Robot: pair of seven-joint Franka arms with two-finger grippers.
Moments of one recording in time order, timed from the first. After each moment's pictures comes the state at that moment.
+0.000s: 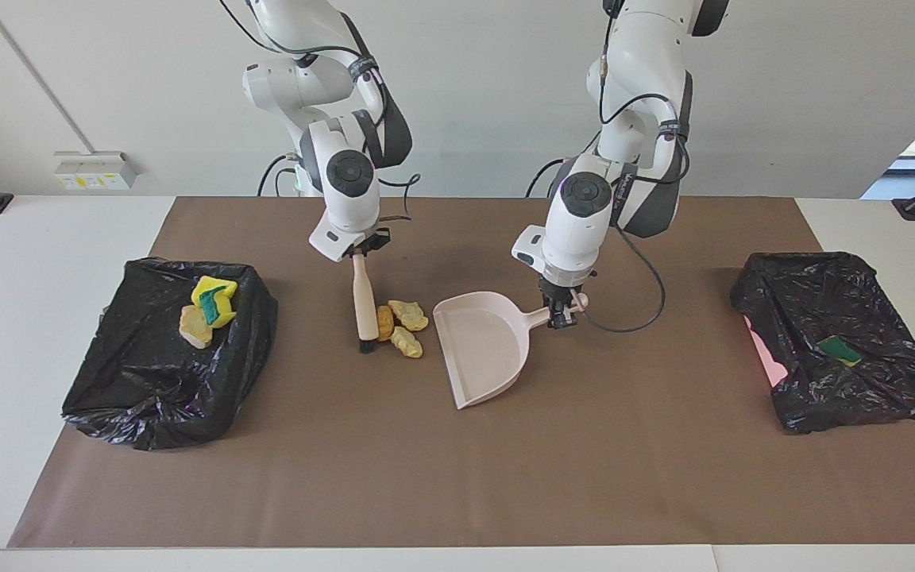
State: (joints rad) left arm -0.54 0.26 0.02 -1.90 0.02 2.11 0.94; right arm 0.20 0.01 0.18 -2.24 0.01 1.90 0.21
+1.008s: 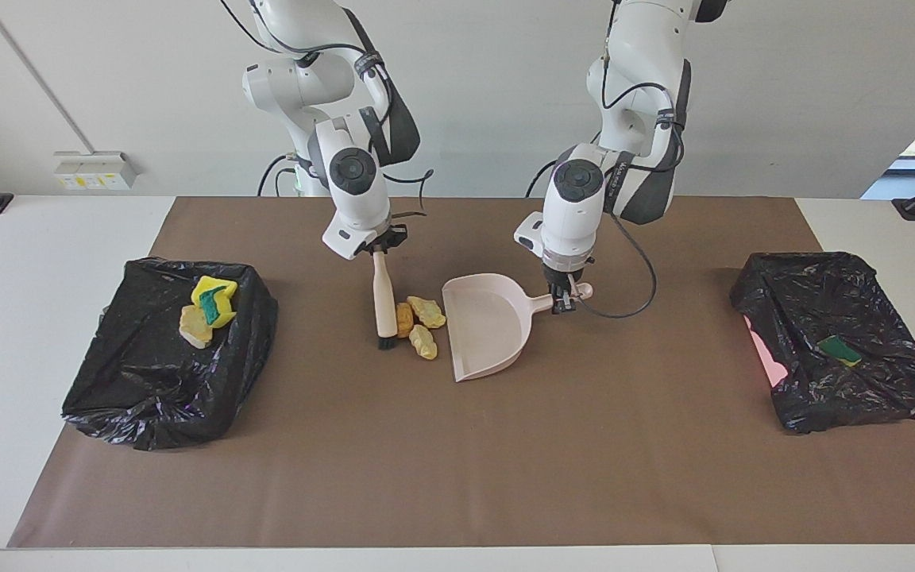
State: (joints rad) left arm -0.55 0.19 0.02 -2.02 0.06 2.16 0.97; right arm 0.39 0.08 0.19 -2.17 0.45 2.06 0.21
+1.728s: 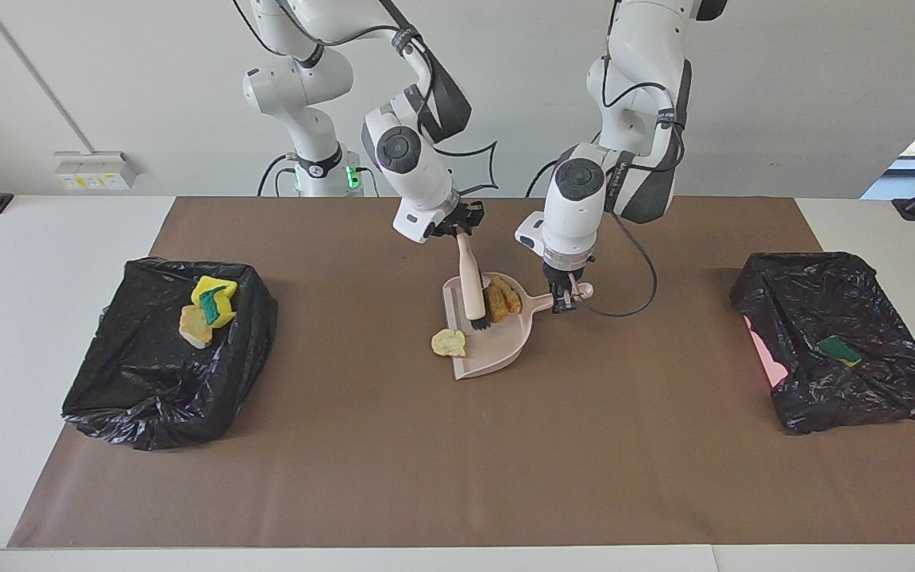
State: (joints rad) left arm -0.55 0.19 0.02 -2.02 0.06 2.16 0.97; right arm 0.29 0.07 0.16 -2.07 0.09 1.90 0.21
